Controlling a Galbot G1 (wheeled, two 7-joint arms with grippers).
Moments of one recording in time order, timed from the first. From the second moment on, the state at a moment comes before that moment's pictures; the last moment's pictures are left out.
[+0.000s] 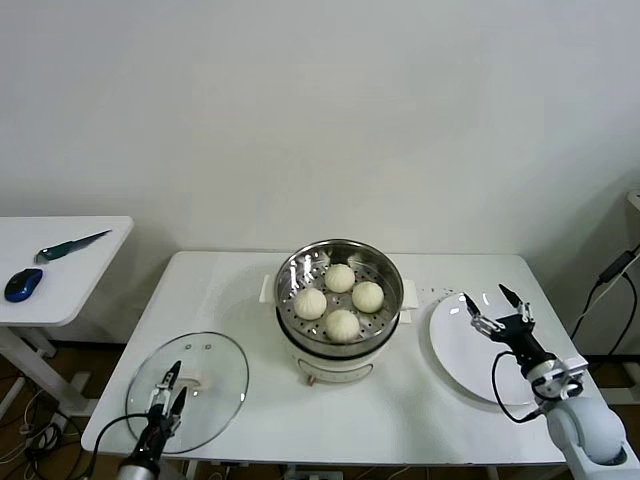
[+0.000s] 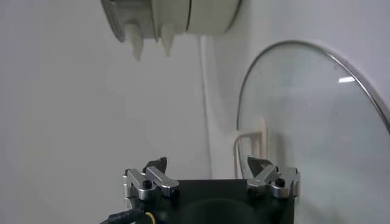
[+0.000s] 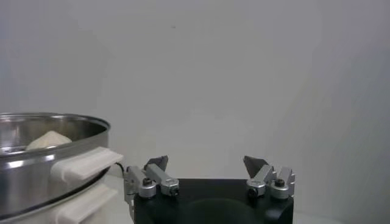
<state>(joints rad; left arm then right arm) 1.61 -1.43 -0.78 -1.74 1.48 -0.23 -0.19 -1.32 1.00 0.63 1.68 0.49 0.07 -0.24</state>
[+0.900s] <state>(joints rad) 1.44 -1.40 -0.74 -1.59 1.47 -0.22 -0.22 -1.33 1.05 0.64 1.67 0.39 0.08 -0.26</state>
